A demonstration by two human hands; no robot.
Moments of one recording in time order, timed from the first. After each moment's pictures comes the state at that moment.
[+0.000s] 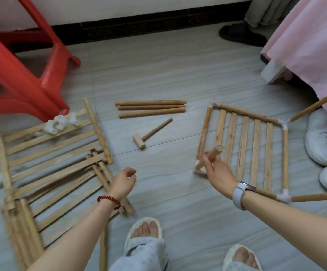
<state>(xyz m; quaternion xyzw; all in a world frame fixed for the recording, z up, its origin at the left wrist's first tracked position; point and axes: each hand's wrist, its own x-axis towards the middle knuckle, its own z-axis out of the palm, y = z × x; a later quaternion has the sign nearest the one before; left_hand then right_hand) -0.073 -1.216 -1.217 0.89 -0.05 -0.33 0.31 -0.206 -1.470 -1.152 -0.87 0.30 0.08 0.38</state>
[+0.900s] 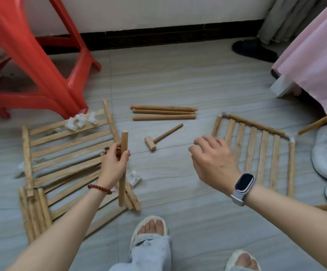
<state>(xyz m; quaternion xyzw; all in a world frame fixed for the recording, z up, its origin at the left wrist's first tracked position) -0.058 -1.167 -1.144 0.87 -0.03 -0.14 0.47 -0.171 -1.416 -1.088 -0.99 -0.06 -0.10 -0.03</state>
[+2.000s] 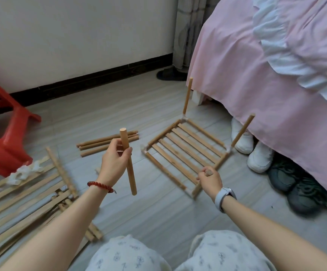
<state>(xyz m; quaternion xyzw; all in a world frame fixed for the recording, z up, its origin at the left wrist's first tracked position) -0.125 -1.329 -1.025 0.82 -0.23 -0.14 0.51 -0.321 -1.513 -1.098 -0.66 0.55 -0.11 0.51</state>
